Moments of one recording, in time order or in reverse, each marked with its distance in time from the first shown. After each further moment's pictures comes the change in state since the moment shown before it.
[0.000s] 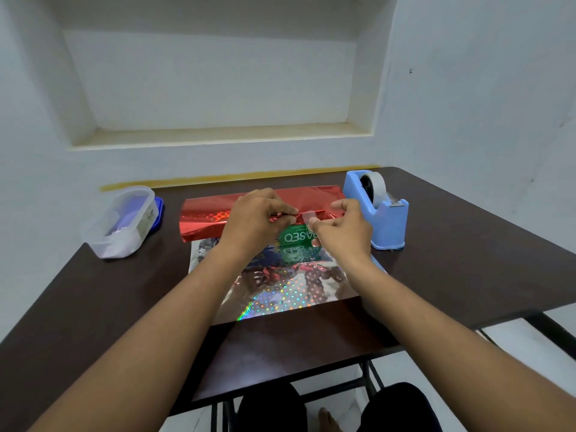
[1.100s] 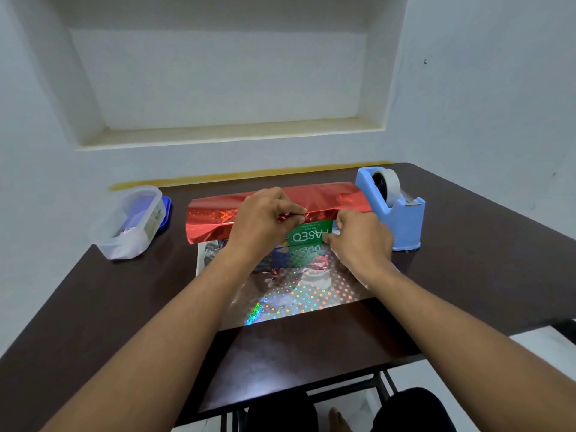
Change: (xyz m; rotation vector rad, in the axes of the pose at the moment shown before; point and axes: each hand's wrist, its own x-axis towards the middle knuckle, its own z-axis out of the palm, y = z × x) left_hand -0.001 -0.007 0.003 -0.012 0.053 0.024; right_hand 0.024 0.025 0.003 -0.739 -0.005 -0.240
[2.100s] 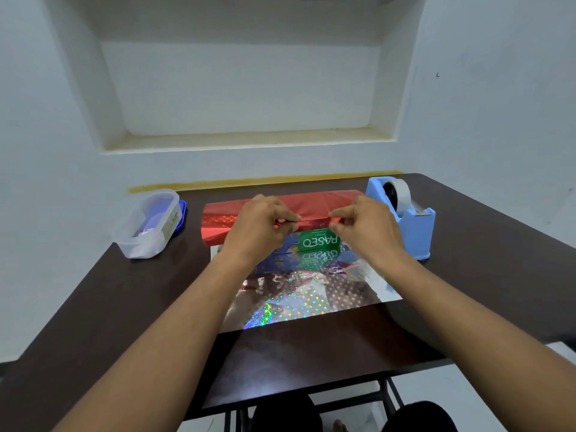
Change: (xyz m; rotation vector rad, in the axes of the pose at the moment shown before) left_hand -0.009 -0.013 -0.022 0.007 -0.075 -0.083; right_hand 0.015 -0.008 -0.027 0.204 -0.027 -0.238
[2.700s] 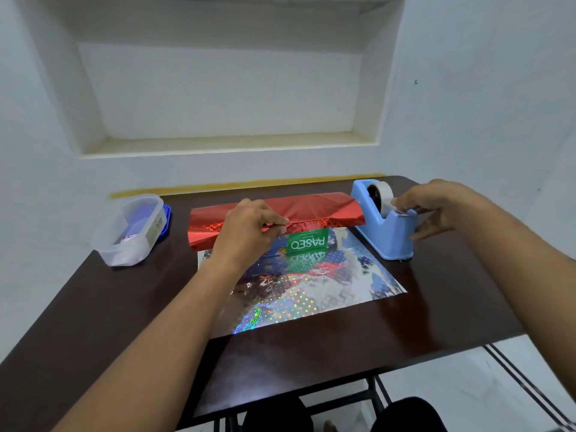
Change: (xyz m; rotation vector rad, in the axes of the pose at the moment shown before) left_hand 0.000 -0.004 0.005 0.017 0.045 0.002; right_hand 0.038 0.049 -0.109 0.380 -0.263 0.896
